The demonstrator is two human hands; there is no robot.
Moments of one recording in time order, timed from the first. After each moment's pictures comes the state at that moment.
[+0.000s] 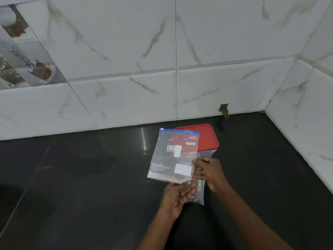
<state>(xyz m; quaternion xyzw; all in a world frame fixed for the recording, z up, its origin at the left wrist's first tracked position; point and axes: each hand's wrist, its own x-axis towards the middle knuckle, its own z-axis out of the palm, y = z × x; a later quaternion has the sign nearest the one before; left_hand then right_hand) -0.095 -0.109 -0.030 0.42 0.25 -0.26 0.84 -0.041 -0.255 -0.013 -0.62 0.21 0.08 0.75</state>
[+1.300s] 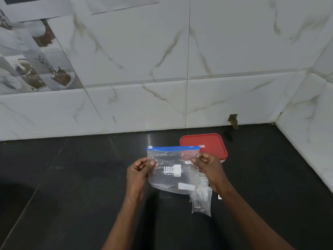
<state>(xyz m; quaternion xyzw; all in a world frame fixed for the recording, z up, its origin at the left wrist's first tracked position) -0.043 0.001 0.013 0.61 0.13 0.05 0.78 -0.021 -0.237 0.017 -0.66 0.06 0.05 0.74</state>
